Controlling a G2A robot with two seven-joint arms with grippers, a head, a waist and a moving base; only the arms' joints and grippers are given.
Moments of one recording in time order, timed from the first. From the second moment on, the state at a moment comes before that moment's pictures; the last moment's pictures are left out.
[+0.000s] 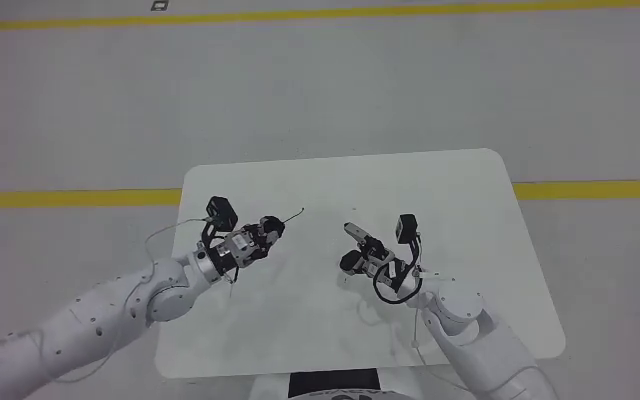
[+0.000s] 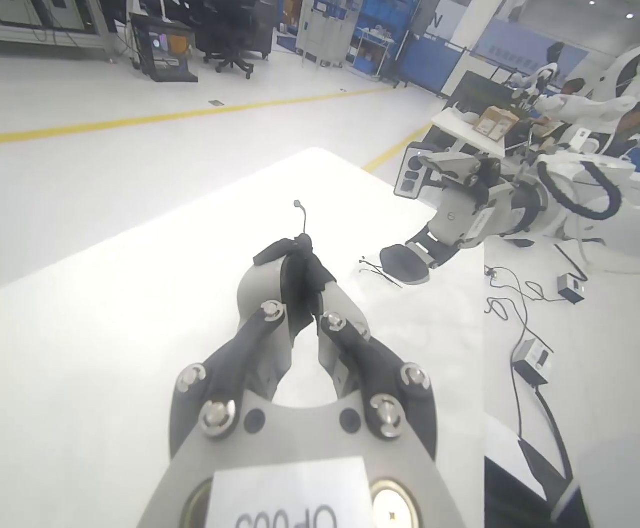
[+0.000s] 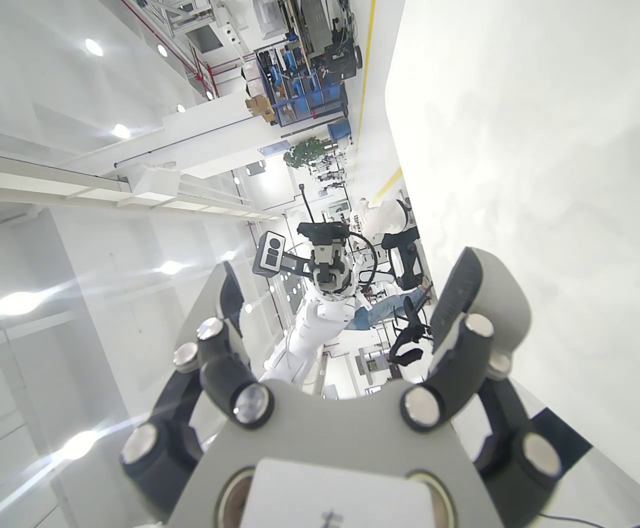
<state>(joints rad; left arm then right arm) 0.85 -0.52 -0.19 -1.65 0.53 -0.34 0.51 -1.64 -1.16 1.14 -1.82 0.40 0.12 0.42</state>
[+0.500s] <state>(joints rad) 0.83 -0.54 -0.21 -1.63 0.46 -0.33 0.52 -1.64 -1.16 1.14 -1.82 0.40 0.12 0.42</state>
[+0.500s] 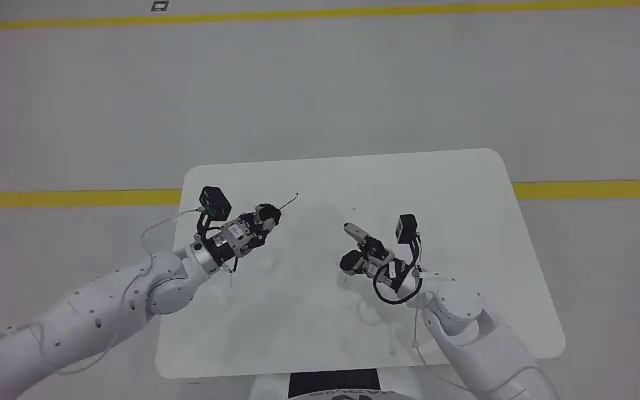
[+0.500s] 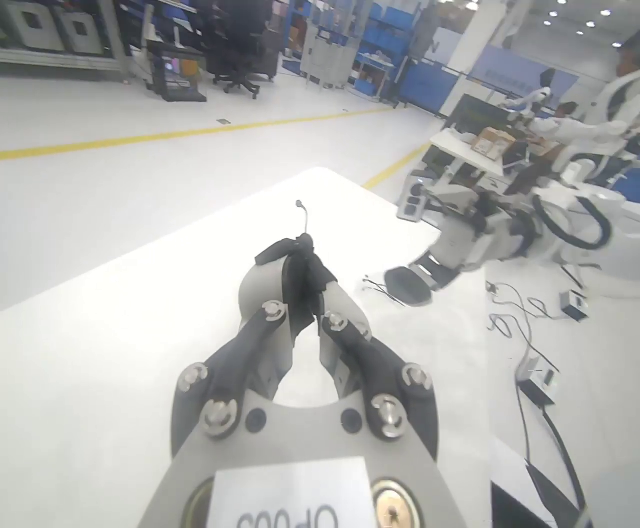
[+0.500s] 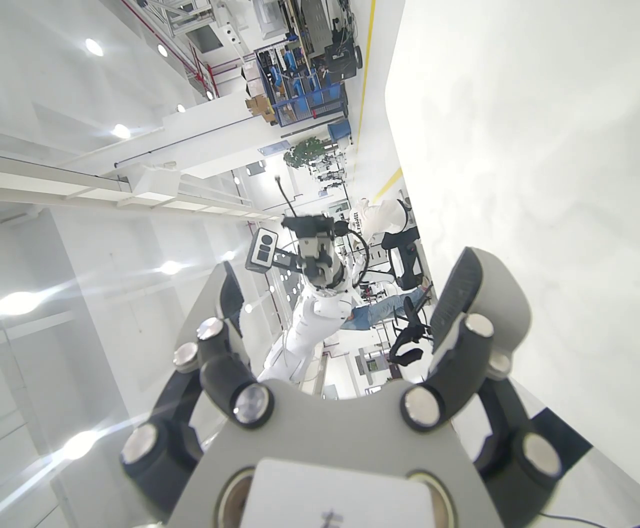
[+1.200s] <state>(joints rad) 0.81 -0.54 -0.25 -1.74 0.01 -0.34 0.30 -1.64 -1.16 1.14 -1.82 0.40 0.12 0.42</state>
